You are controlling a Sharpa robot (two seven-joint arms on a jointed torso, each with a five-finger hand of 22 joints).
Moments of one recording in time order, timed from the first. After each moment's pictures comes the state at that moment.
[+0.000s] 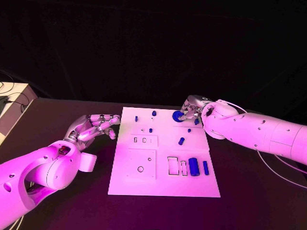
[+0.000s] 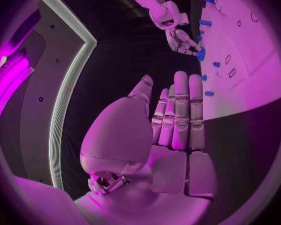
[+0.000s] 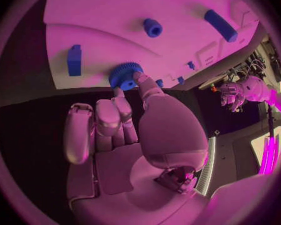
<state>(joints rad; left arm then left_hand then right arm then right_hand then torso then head) 0.97 -0.91 0.20 1.62 -0.26 -0.30 0.30 1.41 -0.03 0.01 0.10 0.14 1.04 0.16 0.06 0.06 1.15 0.11 0.06 0.06 1.19 0.04 0.68 0.36 0.16 0.96 0.05 1.03 0.39 1.25 -0.67 -0.07 1.09 -1.41 -0.35 -0.24 1.19 -0.04 0.10 -0.06 0.44 1.14 0.10 0.07 0.08 1.27 0.00 1.10 1.29 1.44 -0.06 1.20 0.87 0.08 1.47 -0.08 1.36 1.31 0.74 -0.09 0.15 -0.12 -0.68</state>
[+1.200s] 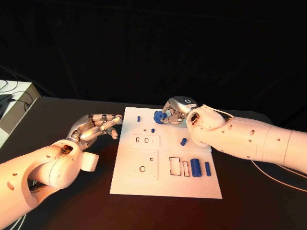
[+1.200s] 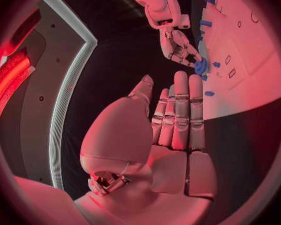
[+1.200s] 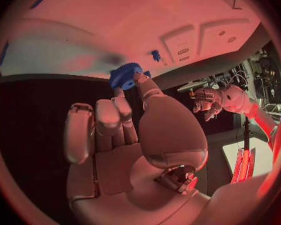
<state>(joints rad) 0.96 -0.91 0.20 1.62 -0.26 -0.30 0.30 1.41 -0.03 0.02 0.10 0.14 1.04 0.16 0.06 0.06 1.15 0.11 0.06 0.06 1.19 0.04 0.68 0.36 0.15 0.96 0.05 1.03 0.38 1.23 -0.62 -0.07 1.24 -1.60 -0.47 -0.24 1.19 -0.03 0.09 -0.06 0.42 1.15 0.10 0.07 0.08 1.27 0.00 1.09 1.29 1.44 -0.06 1.20 0.87 0.08 1.47 -0.08 1.36 1.31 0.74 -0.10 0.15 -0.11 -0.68</state>
